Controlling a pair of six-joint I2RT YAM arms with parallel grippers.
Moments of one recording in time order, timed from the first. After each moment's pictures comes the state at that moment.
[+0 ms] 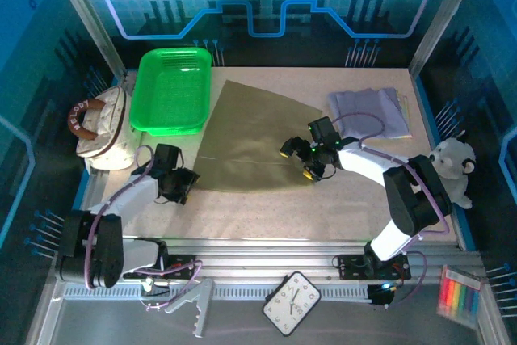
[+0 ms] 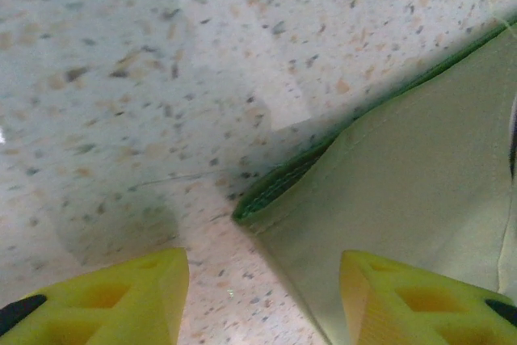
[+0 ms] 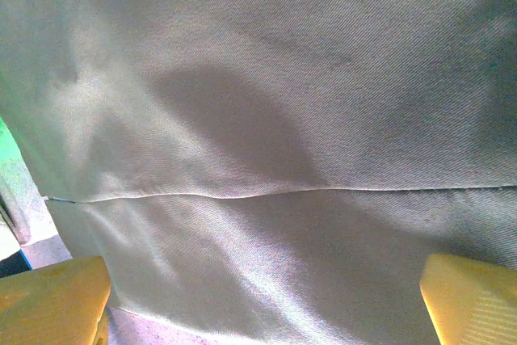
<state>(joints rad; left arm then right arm) -0.07 1.25 0.54 -0.47 0.19 -1.21 0.42 1.63 0.91 -0.32 -0.32 1.06</state>
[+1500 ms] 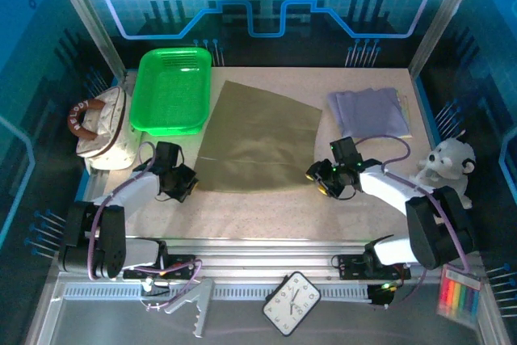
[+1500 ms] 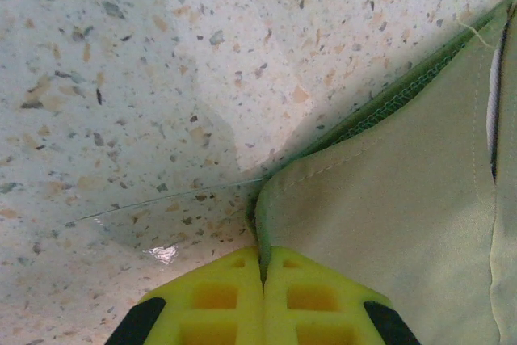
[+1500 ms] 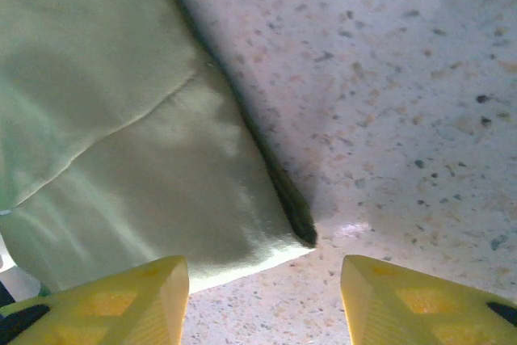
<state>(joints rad) -0.06 1.30 0.55 -0.43 0.24 -1.15 0.33 1.37 0.61 -0.34 -0.30 1.09</state>
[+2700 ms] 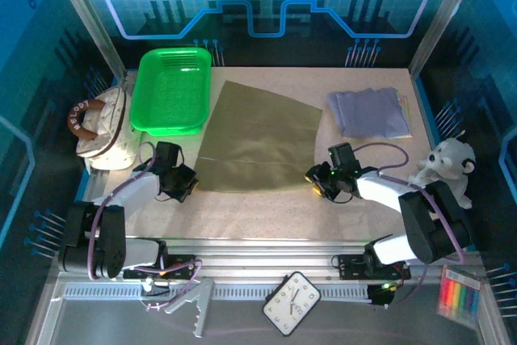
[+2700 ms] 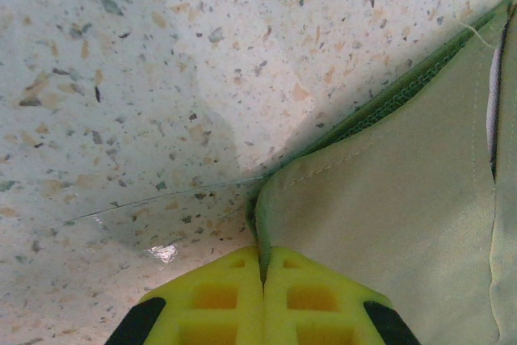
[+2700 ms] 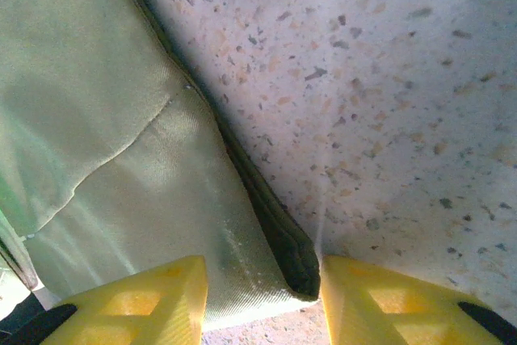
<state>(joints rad) -0.06 1.30 0.55 -0.43 0.24 -1.15 0.34 1.41 0.54 -0.14 -0.30 1.20</state>
